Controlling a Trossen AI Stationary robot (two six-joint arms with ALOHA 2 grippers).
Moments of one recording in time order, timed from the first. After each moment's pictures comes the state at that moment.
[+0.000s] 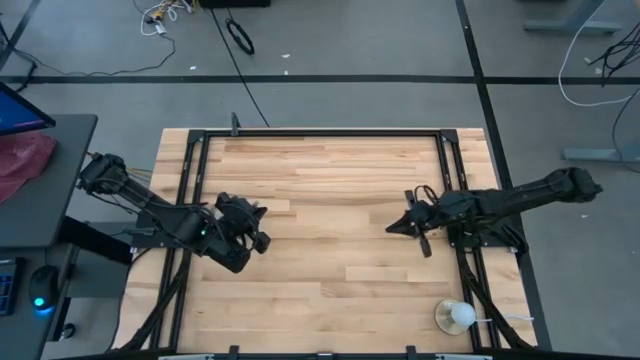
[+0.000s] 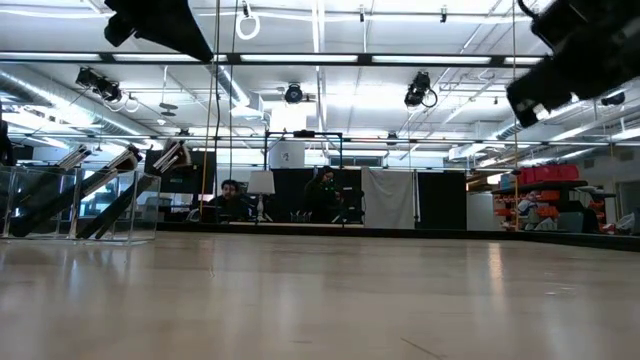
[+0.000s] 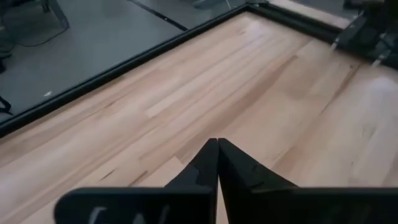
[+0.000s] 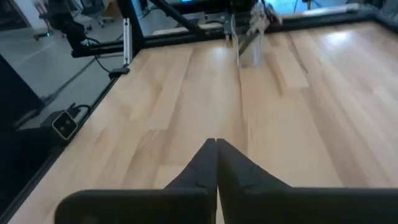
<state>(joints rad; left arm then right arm) -0.53 1.26 1.02 -0.85 -1.00 -1.09 0.18 0.62 0.28 0.02 -0.02 0.16</state>
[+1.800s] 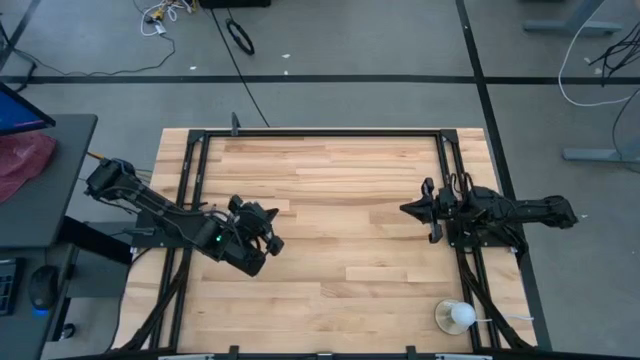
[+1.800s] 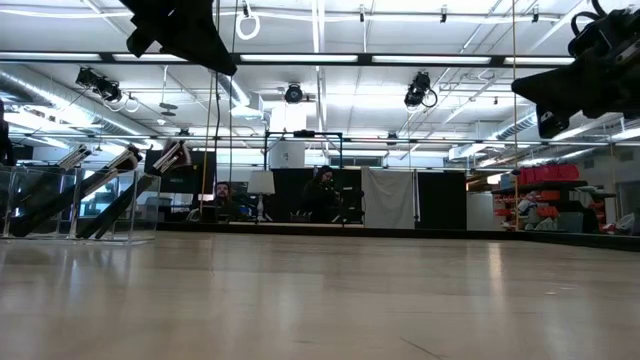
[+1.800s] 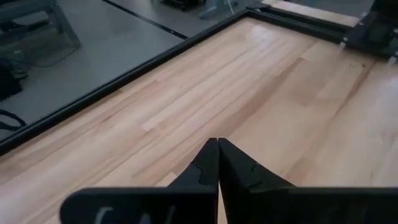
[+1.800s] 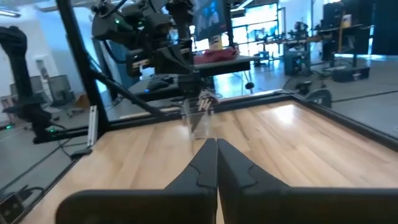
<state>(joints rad) -0.49 1.37 1.01 -0.68 -1.06 -0.98 0.05 0.00 0.02 0.02 0.07 0.15</state>
